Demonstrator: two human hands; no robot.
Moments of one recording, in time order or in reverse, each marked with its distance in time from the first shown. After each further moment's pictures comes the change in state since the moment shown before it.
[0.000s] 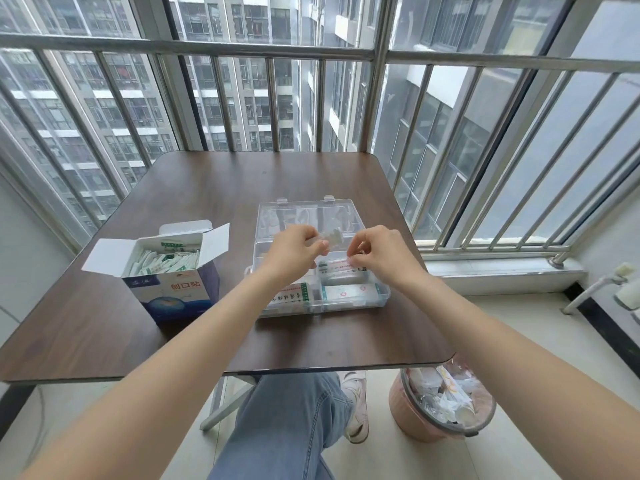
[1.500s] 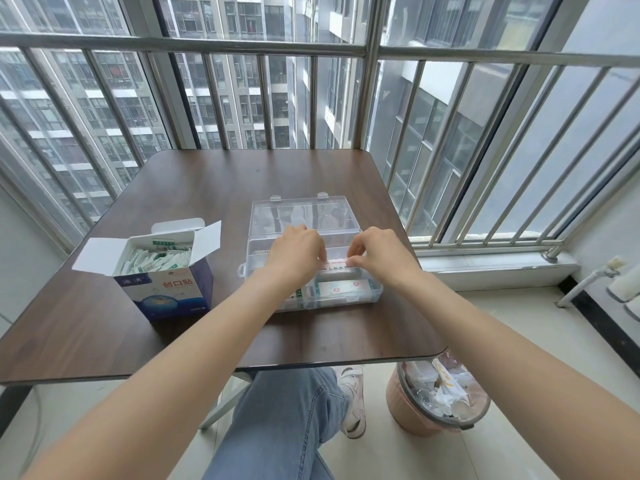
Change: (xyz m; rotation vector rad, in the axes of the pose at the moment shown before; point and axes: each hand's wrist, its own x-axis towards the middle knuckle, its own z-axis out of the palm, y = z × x) left_hand 0.013 -0.002 0.019 0.625 -0.055 0.159; right_hand -0.006 0.003 -0.002 -0.173 -0.065 0.038
